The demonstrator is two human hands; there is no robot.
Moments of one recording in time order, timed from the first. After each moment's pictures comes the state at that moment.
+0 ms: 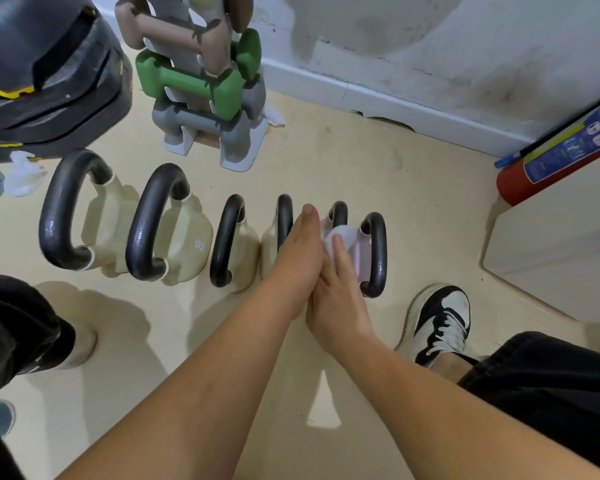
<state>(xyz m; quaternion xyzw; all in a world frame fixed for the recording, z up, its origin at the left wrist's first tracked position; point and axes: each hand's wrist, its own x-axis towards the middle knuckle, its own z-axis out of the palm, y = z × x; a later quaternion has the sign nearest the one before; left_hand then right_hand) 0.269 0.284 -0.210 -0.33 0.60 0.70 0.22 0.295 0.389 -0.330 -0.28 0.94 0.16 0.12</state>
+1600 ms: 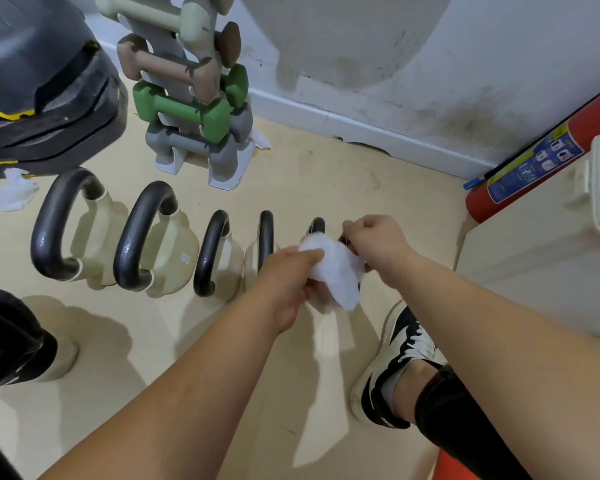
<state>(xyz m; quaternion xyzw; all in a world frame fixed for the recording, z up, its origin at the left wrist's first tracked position) 0.275 0.299 -0.226 -0.35 0.49 0.77 0.21 0.192 0.441 -0.226 0.15 0.87 -0.42 0.22</state>
